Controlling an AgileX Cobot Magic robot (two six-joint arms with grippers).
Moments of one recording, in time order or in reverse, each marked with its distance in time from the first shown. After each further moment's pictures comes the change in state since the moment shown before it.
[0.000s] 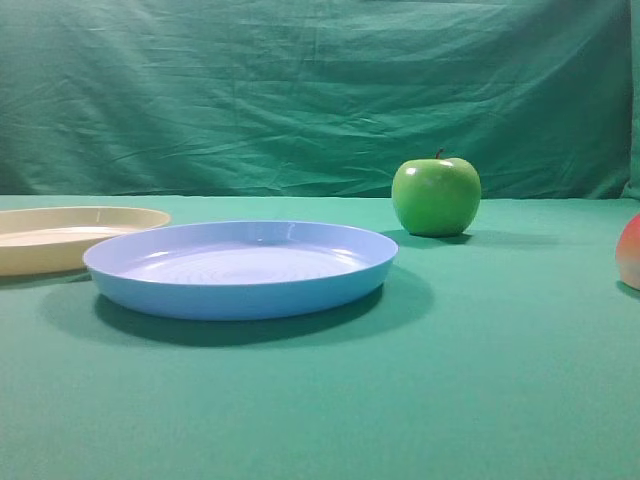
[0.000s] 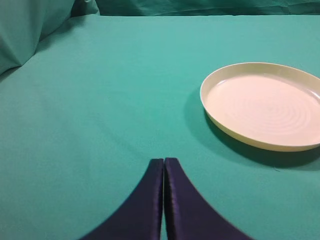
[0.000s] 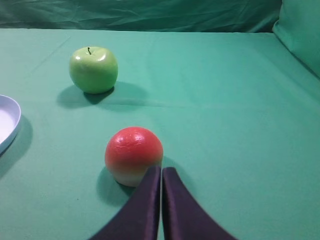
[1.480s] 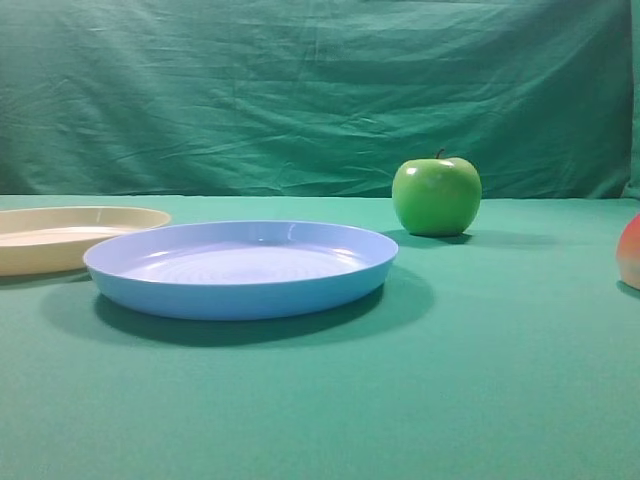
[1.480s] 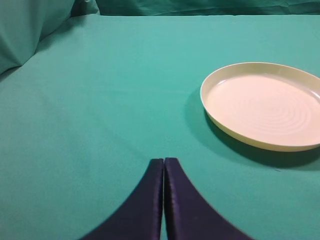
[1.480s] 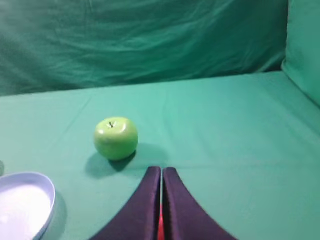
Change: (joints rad) left arm 0.000 0.000 0.000 0.000 0.000 0.000; right arm 0.015 0.347 -0.267 0.136 -0.088 -0.021
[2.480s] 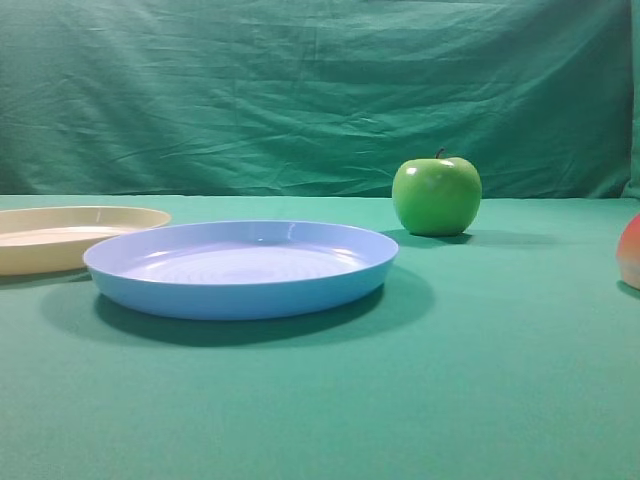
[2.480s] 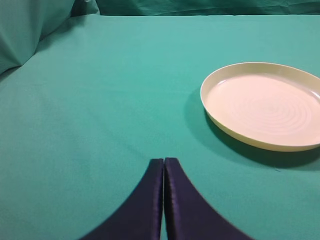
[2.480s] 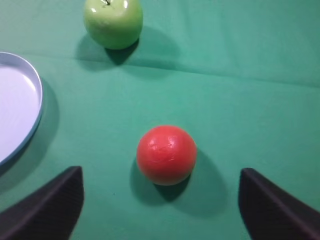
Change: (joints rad) left arm 0.000 0.000 0.000 0.000 0.000 0.000; right arm 0.001 0.564 -0.333 -0.012 0.327 -0.087
